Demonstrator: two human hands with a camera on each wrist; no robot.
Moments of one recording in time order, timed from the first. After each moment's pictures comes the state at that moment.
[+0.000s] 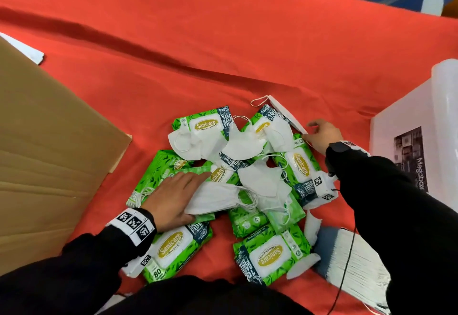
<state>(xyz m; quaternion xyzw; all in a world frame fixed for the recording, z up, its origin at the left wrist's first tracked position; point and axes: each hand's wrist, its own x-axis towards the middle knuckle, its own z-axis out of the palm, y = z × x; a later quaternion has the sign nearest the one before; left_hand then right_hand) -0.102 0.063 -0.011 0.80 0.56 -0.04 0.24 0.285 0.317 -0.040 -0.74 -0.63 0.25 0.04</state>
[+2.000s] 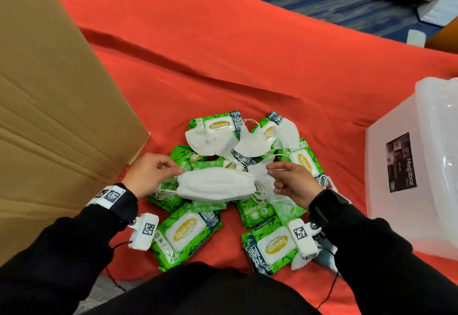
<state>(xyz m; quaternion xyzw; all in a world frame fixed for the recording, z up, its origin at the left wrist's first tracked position) -0.173 0.046 0.032 0.53 0.71 0.25 0.39 0.194 0.138 0.028 -0.59 -0.34 0.70 0.22</state>
